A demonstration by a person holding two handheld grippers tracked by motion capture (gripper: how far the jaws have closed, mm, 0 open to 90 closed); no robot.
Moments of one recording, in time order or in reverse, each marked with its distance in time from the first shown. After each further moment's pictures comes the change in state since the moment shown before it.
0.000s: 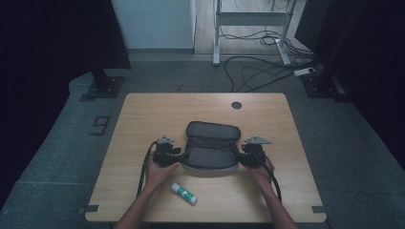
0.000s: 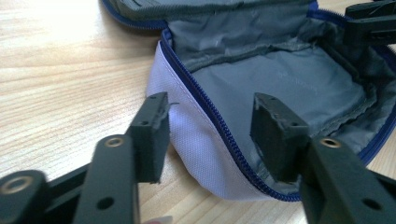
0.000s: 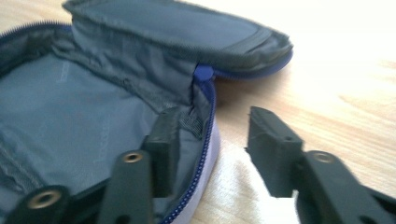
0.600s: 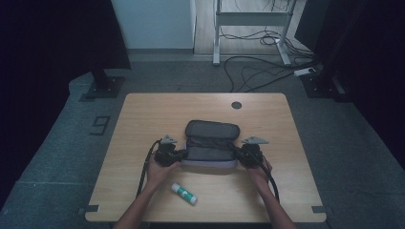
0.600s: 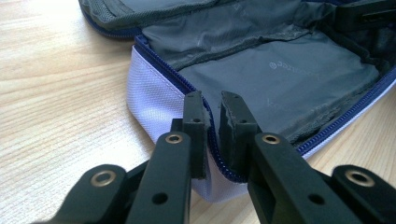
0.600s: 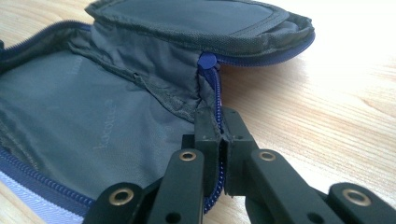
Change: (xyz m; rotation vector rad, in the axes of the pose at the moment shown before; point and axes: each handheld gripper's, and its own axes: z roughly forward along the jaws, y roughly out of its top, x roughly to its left) left arm -0.006 0.004 0.003 0.038 -0.009 0.065; right arm 0.008 0.001 0.004 0.028 0.040 -0.015
